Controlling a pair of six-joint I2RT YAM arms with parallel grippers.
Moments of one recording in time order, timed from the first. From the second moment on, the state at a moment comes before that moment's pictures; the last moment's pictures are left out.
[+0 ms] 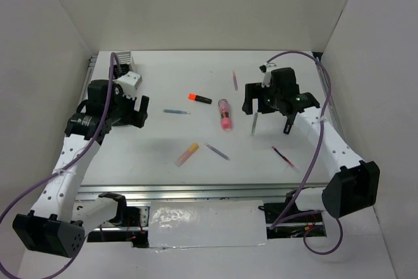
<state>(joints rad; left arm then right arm) -0.14 1.04 1.12 -0.71 0.11 0.17 0.27 1.31 1.16 -0.59 -0.15 0.16</state>
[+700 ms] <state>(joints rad) -0.17 1.07 1.09 -0.58 0.06 0.15 0.46 1.91 1.64 -0.66 -0.05 0.33</state>
